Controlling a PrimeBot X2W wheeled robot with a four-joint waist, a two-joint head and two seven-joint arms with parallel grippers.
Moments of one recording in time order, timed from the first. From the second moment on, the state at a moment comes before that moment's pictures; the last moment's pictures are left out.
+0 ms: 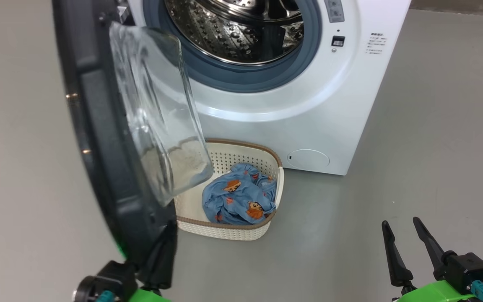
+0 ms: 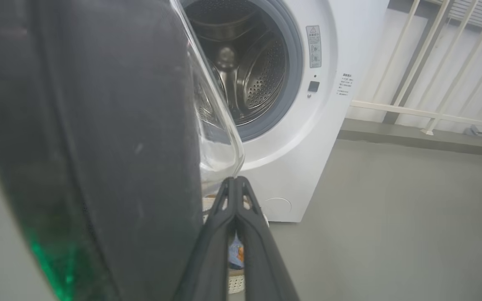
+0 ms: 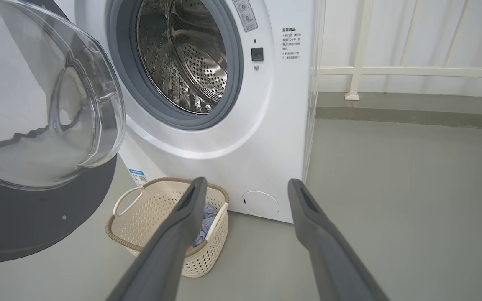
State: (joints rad) left arm -0.04 0.04 -0.30 0.11 -0.28 0.02 -0.25; right arm 0.03 -0.04 -0.08 0.14 0.13 0.13 -0.25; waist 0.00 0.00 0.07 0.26
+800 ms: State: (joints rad) left arm -0.04 0.10 -0.04 0.12 -0.38 0.10 -0.25; right arm 0.02 -0.04 -0.07 0.15 0.13 0.13 -0.25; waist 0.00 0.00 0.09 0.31
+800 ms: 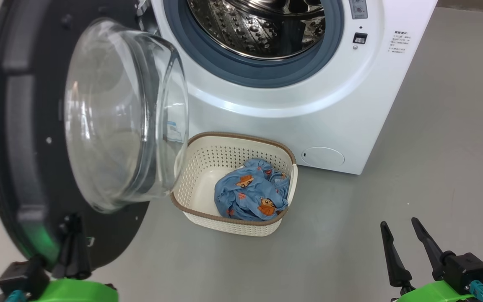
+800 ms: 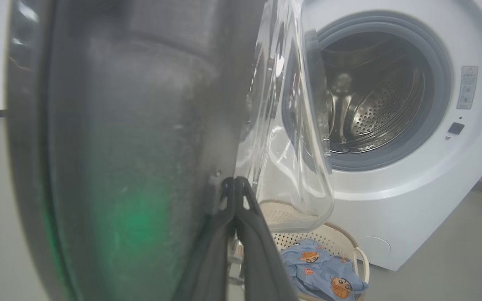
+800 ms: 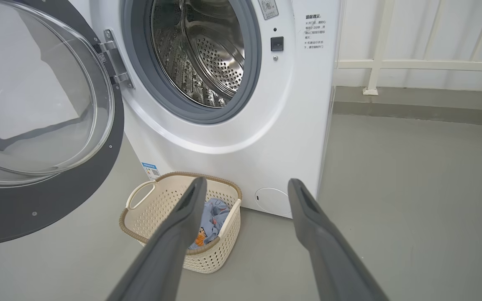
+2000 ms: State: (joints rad) left arm -0.28 0.12 0.43 0.39 -0.33 0.04 -0.26; right arm -0.02 -0.05 -0.07 0.15 0.09 0.13 -0.25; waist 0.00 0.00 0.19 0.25
